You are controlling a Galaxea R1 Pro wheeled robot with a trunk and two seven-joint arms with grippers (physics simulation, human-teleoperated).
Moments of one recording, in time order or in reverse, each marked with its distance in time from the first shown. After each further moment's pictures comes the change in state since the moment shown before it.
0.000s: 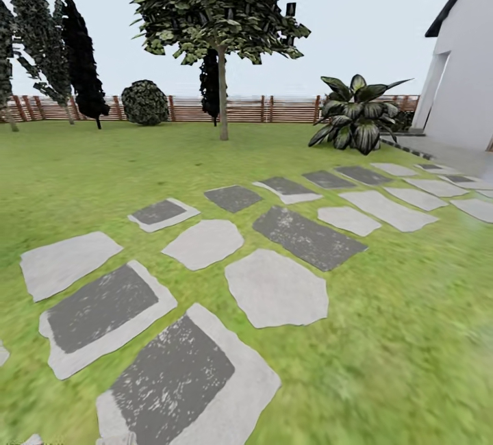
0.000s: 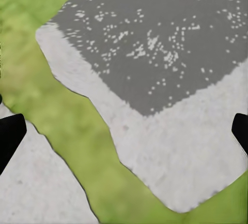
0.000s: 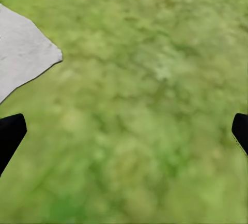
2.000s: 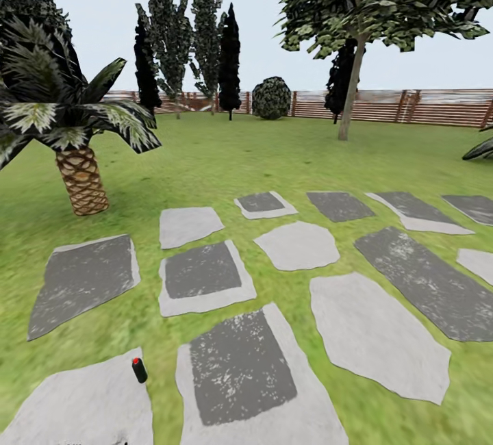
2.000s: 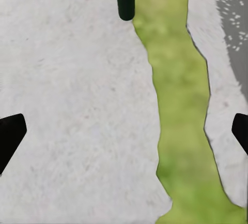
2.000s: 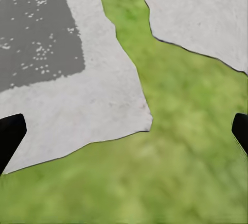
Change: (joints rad) left arm 0.000 0.017 0.041 -0.001 0.075 -0.001 -0.003; right arm 0.000 0.002 0.000 0.000 0.001 0.002 0.000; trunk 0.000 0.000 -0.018
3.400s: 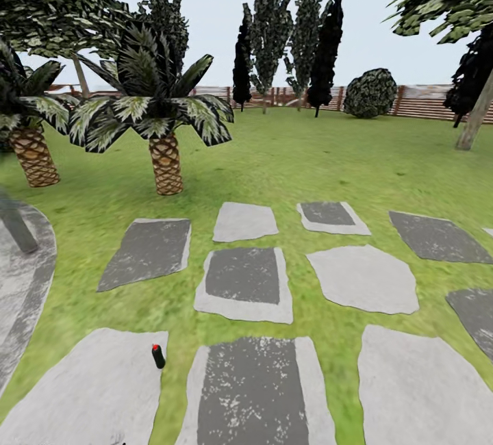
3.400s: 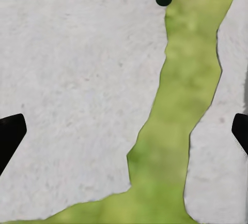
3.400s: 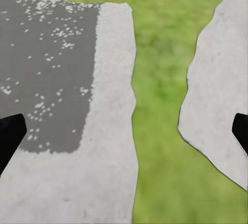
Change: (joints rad) left arm 0.000 0.005 0.004 0.002 0.006 0.000 0.001; right arm 0.000 0.001 0.001 0.000 0.000 0.000 0.001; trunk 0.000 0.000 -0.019
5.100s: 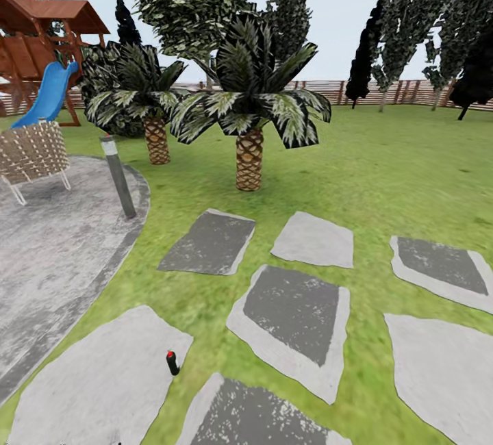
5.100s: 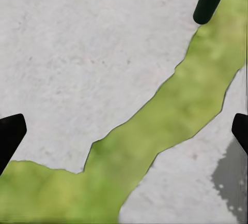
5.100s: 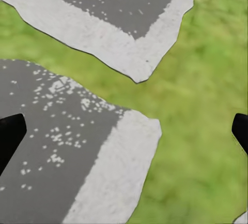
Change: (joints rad) left arm 0.002 0.016 -0.001 -0.002 0.003 -0.001 -0.002; right arm 0.000 0.011 -0.004 -0.006 -0.002 -0.001 -0.001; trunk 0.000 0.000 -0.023
